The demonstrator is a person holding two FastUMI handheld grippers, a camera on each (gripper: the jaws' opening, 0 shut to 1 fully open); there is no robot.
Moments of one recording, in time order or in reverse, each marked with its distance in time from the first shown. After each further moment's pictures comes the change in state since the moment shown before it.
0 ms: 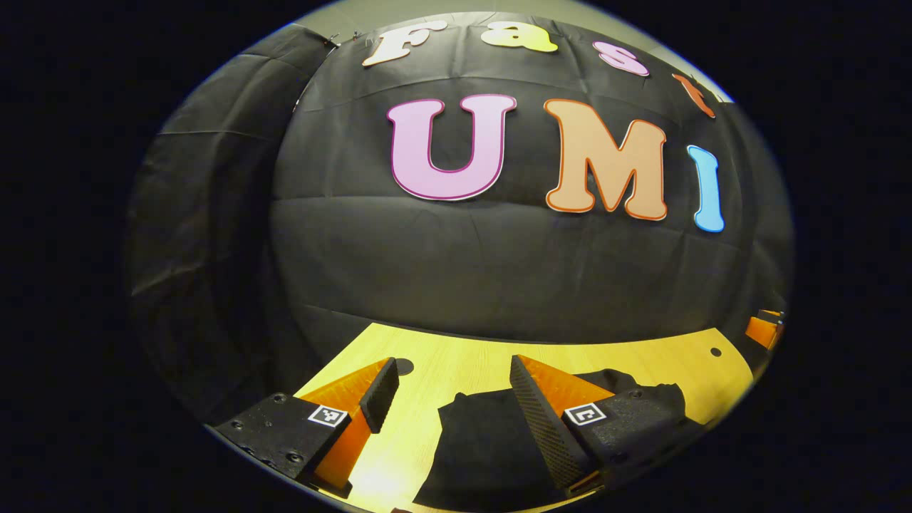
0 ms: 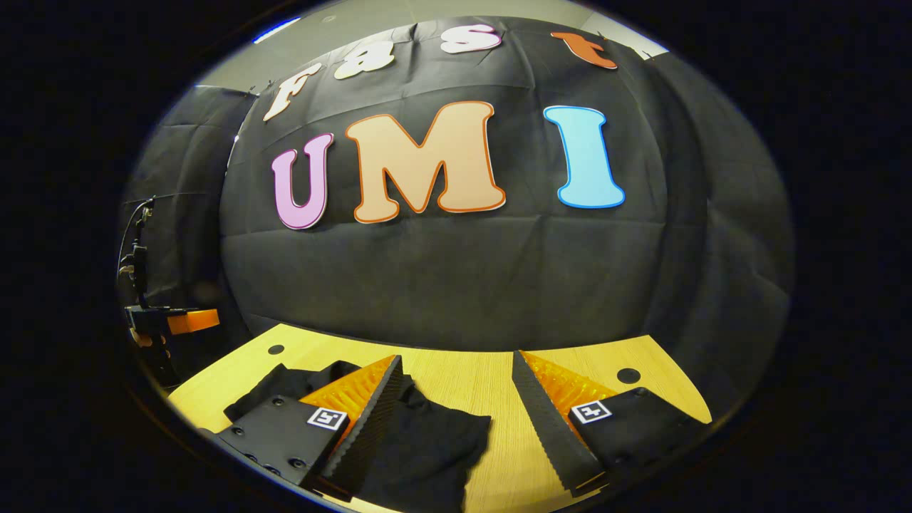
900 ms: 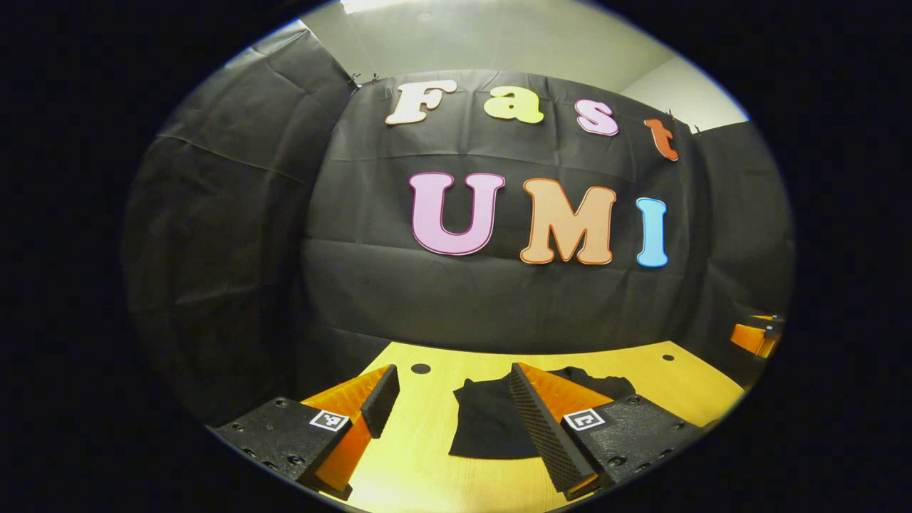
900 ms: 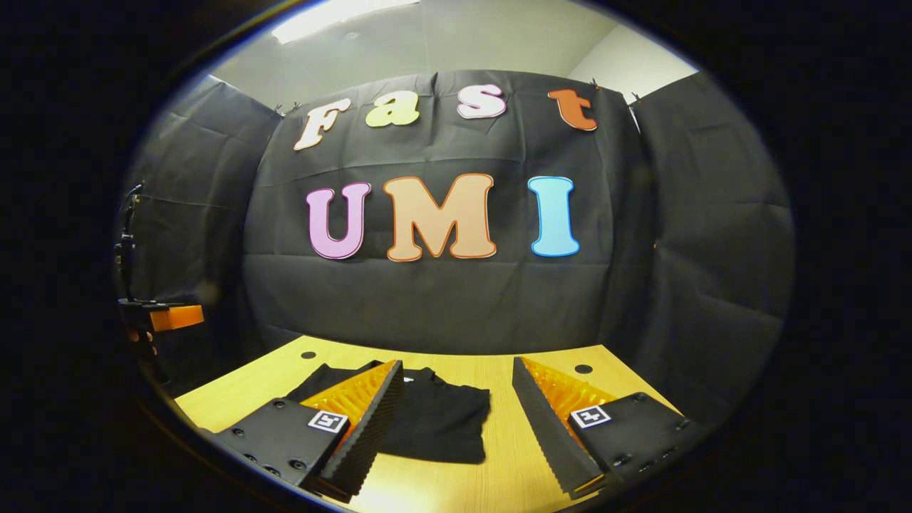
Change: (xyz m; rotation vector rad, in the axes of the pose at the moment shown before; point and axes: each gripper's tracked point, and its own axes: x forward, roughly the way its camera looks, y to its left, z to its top) left arm -0.216 0.049 0.024 -0.009 -0.176 -0.076; right arm -0.220 0.052 -0.022 -0.028 -0.156 -0.083
